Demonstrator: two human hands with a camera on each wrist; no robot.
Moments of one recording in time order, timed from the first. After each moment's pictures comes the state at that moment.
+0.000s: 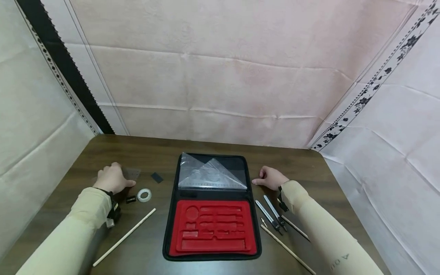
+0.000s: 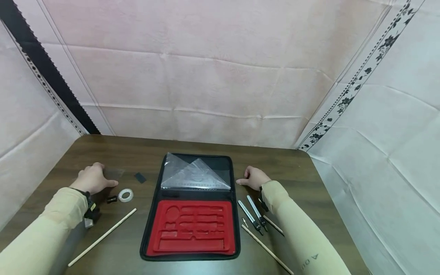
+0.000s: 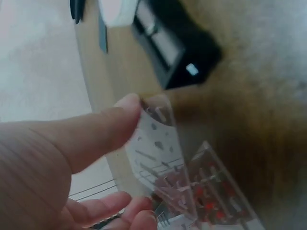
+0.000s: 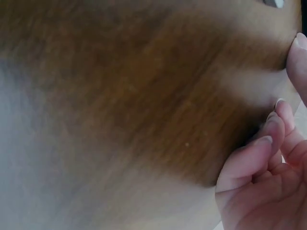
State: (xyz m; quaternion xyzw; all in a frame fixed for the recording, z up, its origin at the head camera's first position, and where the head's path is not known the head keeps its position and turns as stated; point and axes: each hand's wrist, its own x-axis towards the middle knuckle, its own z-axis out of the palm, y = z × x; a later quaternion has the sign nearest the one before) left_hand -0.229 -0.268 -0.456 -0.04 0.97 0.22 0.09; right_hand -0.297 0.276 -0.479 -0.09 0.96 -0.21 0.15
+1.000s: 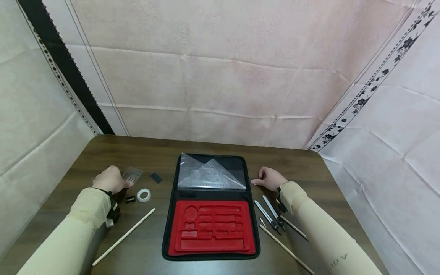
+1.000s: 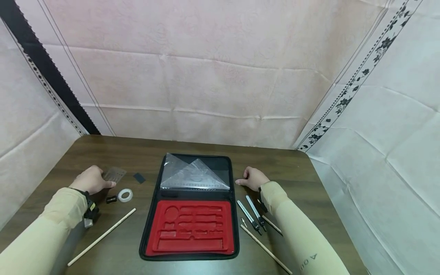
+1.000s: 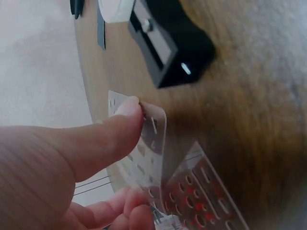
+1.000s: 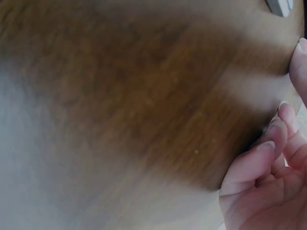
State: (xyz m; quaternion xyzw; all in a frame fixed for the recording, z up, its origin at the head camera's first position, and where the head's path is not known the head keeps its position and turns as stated) left_hand -0.225 -0.271 -0.451 -0.08 0.96 0.22 0.12; right_hand -0.294 0.273 -0.481 -0.07 0.96 -0.23 0.14
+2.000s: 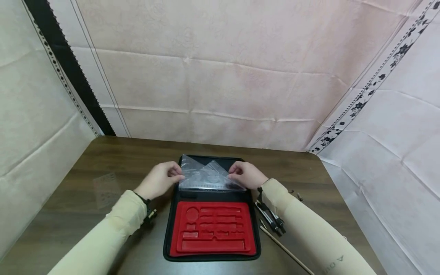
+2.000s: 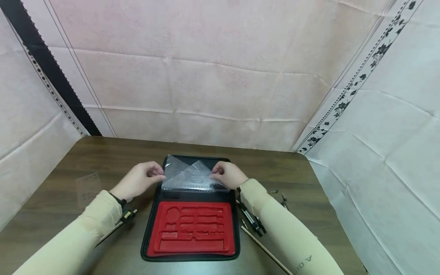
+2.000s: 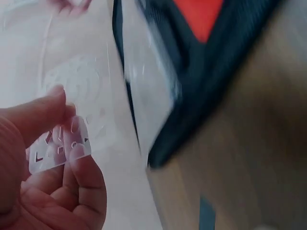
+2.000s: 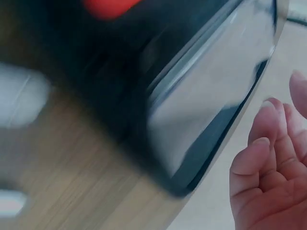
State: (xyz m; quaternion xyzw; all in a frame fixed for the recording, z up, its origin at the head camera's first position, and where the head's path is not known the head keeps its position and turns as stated) left_hand -0.225 -0.148 -0.439 0.13 0.90 0.42 0.02; right_hand -0.276 0.180 -0.440 -0.20 0.93 -0.30 0.09
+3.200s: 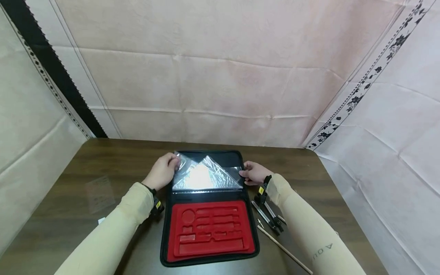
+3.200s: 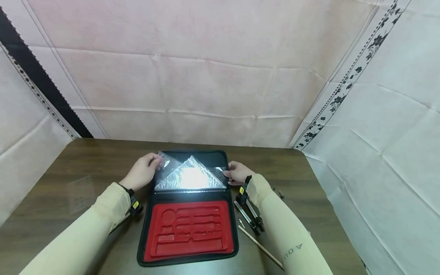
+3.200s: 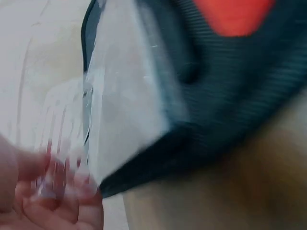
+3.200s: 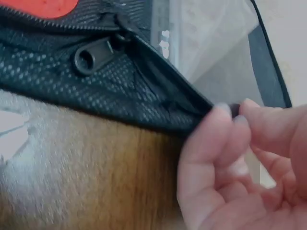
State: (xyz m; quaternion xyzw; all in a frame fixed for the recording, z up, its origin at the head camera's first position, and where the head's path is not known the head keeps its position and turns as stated) left_hand -0.268 -0.126 -0.453 0.08 0.88 0.47 -0.01; right_hand -0.308 0.227 -0.469 0.05 0.82 -0.52 0.25
